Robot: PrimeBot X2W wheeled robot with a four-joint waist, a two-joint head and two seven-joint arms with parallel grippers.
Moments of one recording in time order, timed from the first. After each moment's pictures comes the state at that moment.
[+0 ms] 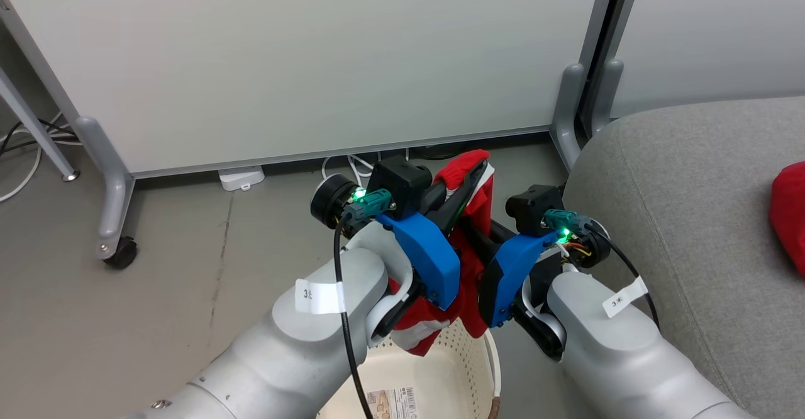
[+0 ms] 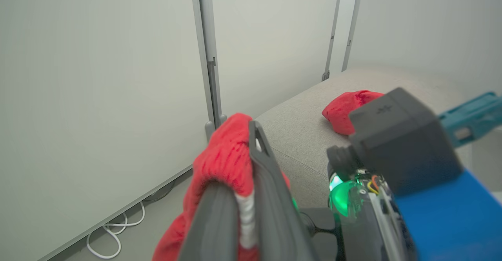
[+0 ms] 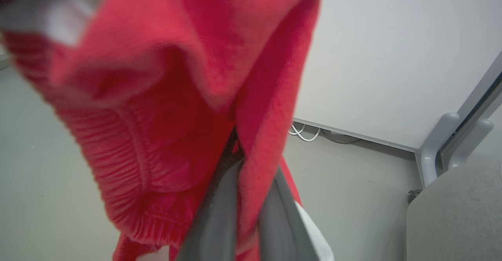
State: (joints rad) left arm -0.84 0.05 -1.09 0.73 -0.86 -0.09 -0.25; right arm -0.76 -0.05 0.73 0.97 0.56 0.13 -0.22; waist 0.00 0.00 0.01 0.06
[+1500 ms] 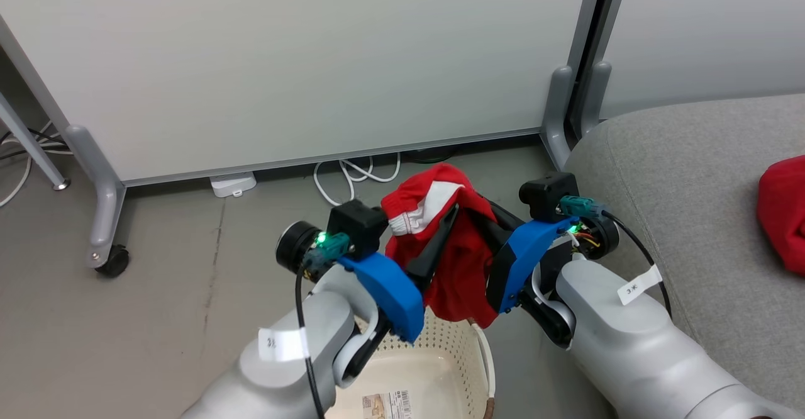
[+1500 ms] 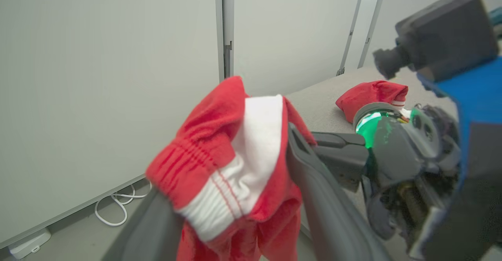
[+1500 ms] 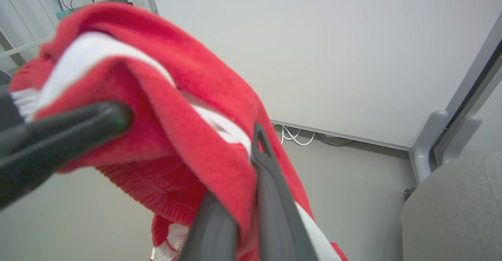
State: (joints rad) left arm -0.70 0.11 -1.01 0.67 -0.81 -0.05 -0.26; right arm -0.82 -0.09 0.87 1.01 0.75 0.13 -0.26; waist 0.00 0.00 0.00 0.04
